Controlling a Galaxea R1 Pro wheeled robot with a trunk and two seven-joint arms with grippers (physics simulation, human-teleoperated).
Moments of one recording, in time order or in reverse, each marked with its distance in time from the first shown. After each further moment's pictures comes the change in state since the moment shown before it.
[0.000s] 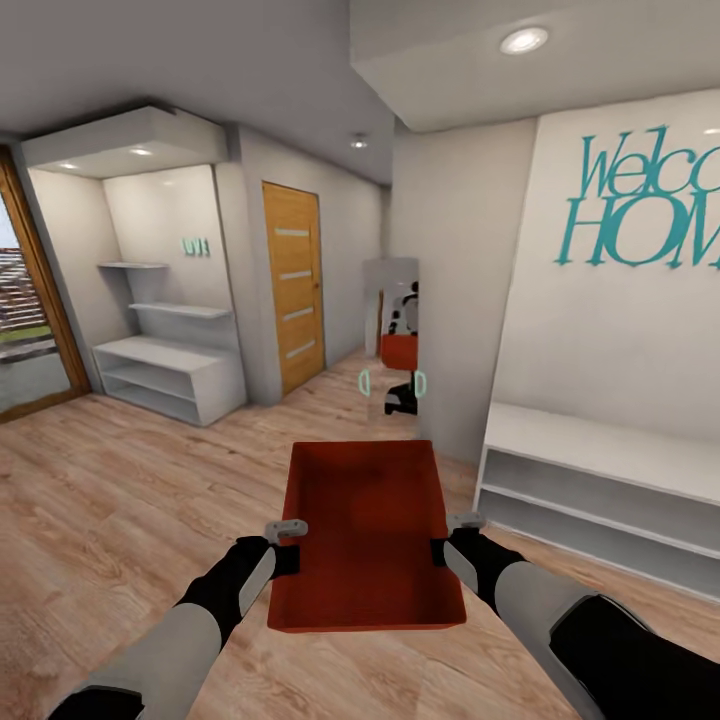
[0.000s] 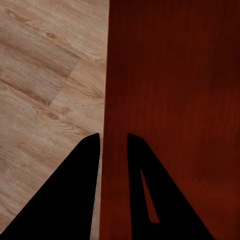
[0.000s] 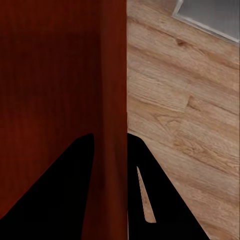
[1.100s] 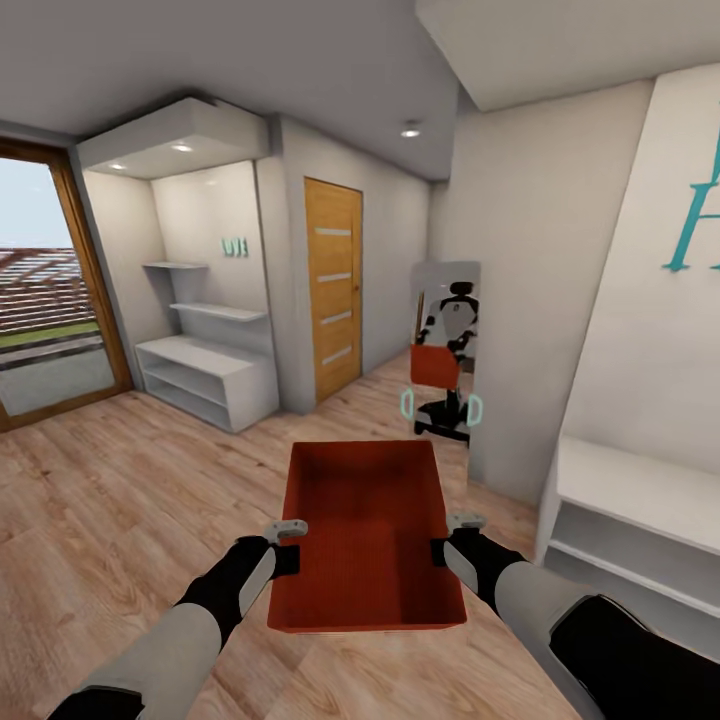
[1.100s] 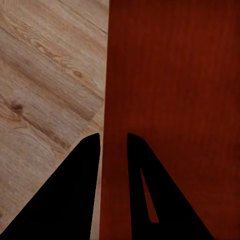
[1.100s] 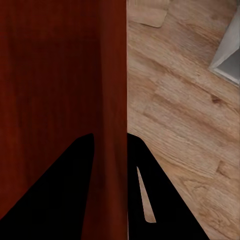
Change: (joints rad) left arm 0.000 0.000 0.000 0.000 0.000 0.000 0.000; right arm 0.000 0.000 0.000 0.000 0.000 0.000 0.000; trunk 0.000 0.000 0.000
